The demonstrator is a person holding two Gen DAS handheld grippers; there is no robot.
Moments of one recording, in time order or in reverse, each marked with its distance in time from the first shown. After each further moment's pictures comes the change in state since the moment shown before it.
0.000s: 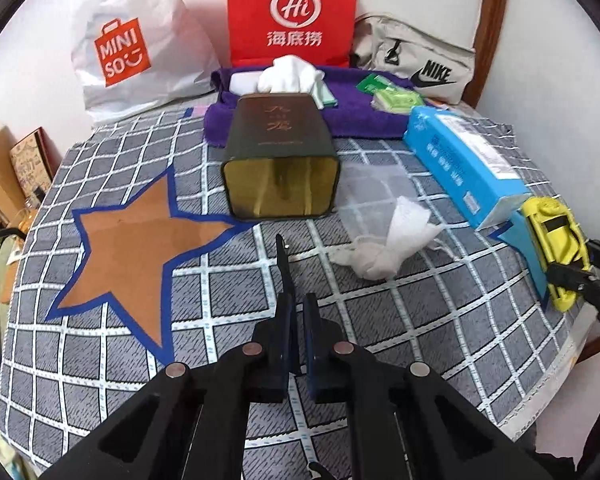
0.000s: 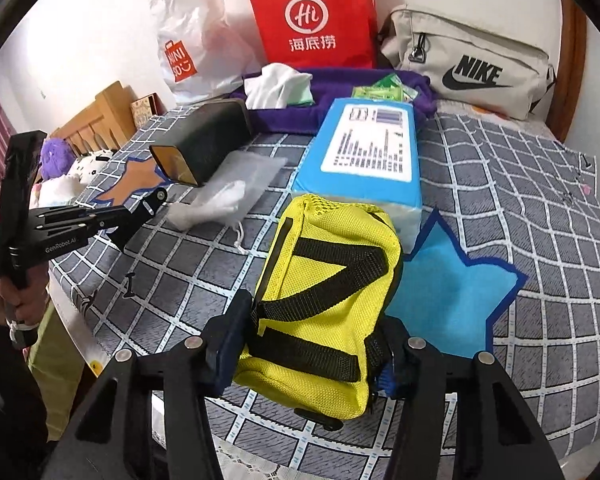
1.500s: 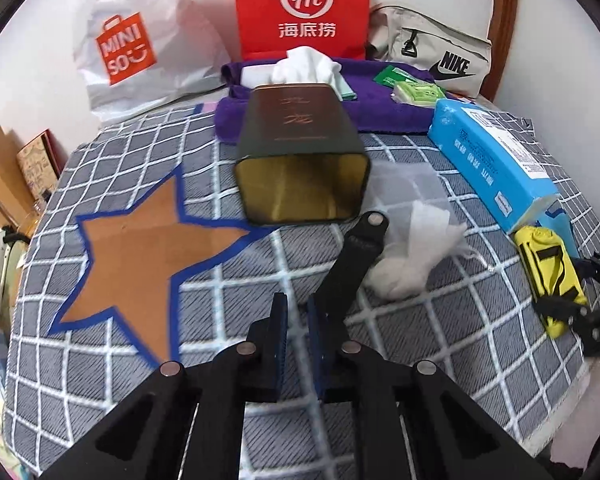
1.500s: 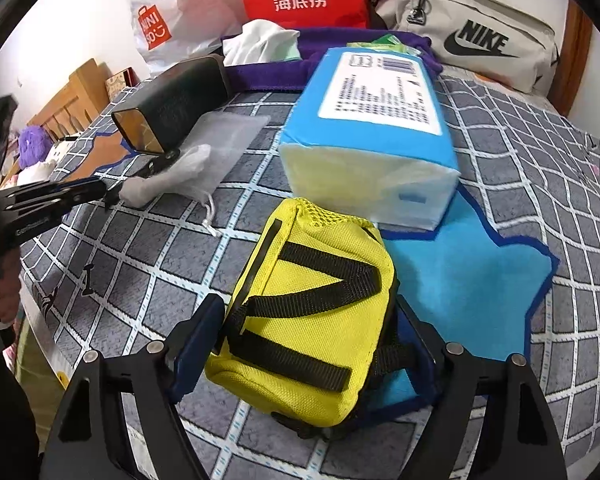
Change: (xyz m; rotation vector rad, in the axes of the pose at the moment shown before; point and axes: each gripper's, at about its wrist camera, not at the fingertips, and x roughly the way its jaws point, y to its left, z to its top) left arm 0.015 0.009 0.005 0.011 0.008 0.048; right arm 0.048 0.002 -0.006 0.034 0.108 -0.068
